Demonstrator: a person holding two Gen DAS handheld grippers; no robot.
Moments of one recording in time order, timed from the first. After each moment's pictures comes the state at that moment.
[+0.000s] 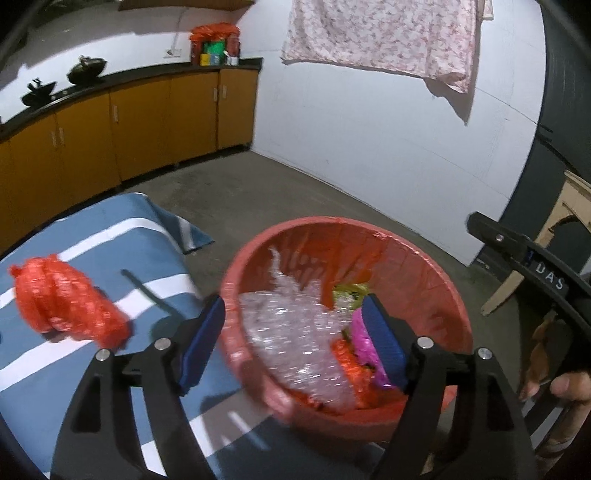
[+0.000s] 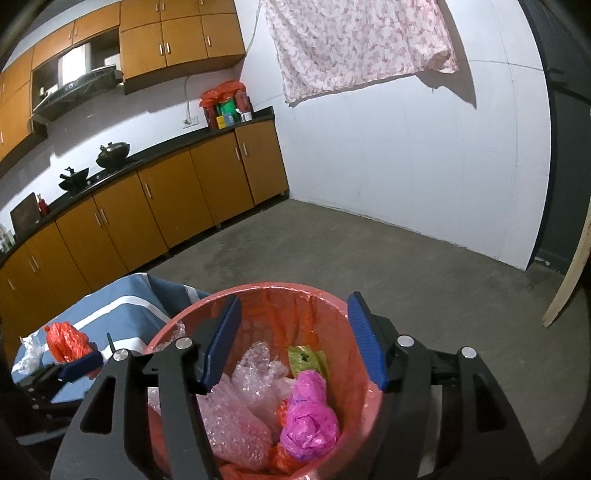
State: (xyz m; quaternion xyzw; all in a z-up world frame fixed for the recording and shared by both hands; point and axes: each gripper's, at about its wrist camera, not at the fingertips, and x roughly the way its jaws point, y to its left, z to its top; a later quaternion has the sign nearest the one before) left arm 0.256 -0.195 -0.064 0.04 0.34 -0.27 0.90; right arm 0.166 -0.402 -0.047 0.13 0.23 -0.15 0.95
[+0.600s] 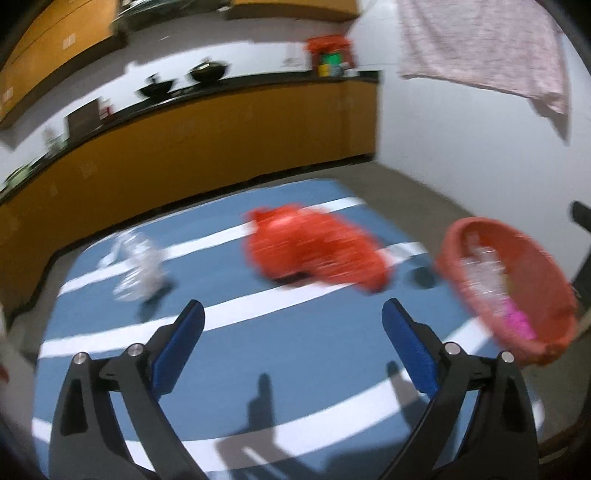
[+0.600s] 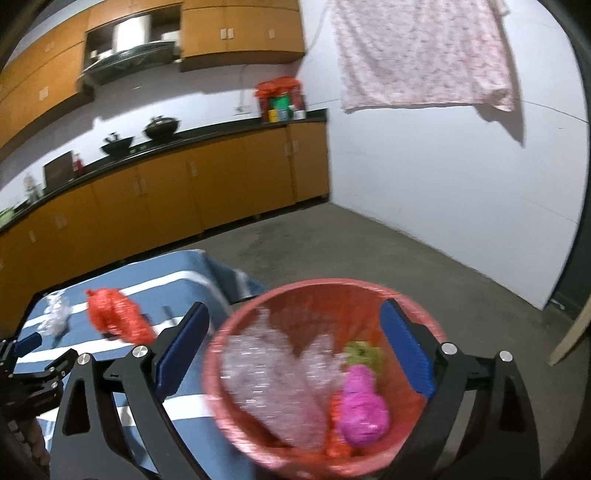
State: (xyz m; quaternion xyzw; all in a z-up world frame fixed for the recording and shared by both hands) left arm 0.233 -0.009 -0.059 0.05 0.33 -0.03 0.94; right arm 0.185 -0.298 -0.029 0.06 0.24 -0.05 0.97
